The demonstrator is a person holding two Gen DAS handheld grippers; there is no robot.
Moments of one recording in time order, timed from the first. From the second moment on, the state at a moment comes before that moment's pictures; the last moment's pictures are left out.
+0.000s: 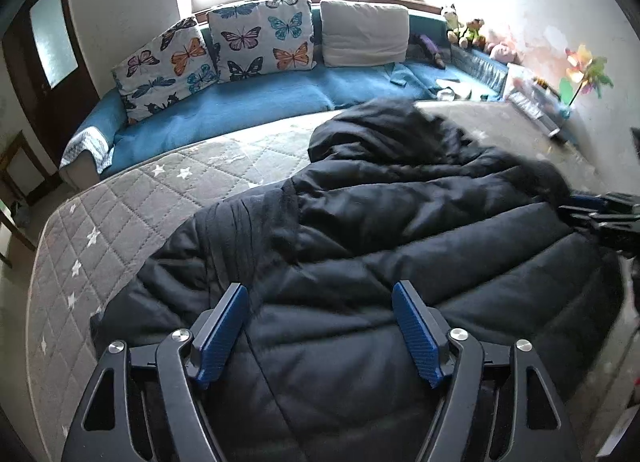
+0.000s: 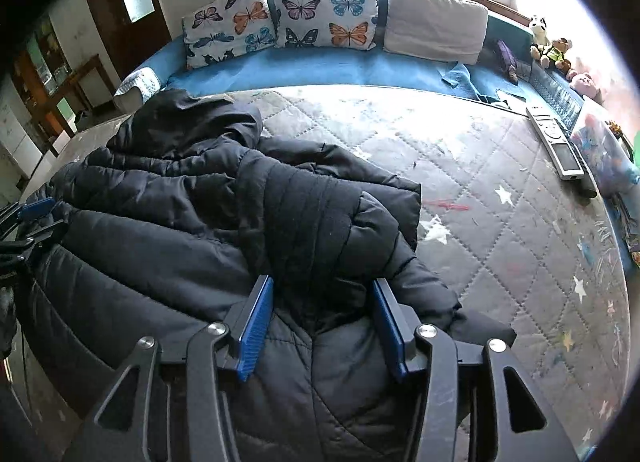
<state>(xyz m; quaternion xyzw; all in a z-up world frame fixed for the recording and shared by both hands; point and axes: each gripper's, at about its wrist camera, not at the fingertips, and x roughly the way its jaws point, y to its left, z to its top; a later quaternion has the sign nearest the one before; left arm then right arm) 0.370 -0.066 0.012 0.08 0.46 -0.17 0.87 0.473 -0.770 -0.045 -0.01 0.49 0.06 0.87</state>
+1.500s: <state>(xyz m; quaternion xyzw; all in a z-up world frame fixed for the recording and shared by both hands) 0.276 -0.038 0.035 0.07 0.45 -0.17 0.88 0.390 -0.736 -0.047 -0.04 0.46 0.09 0.88</state>
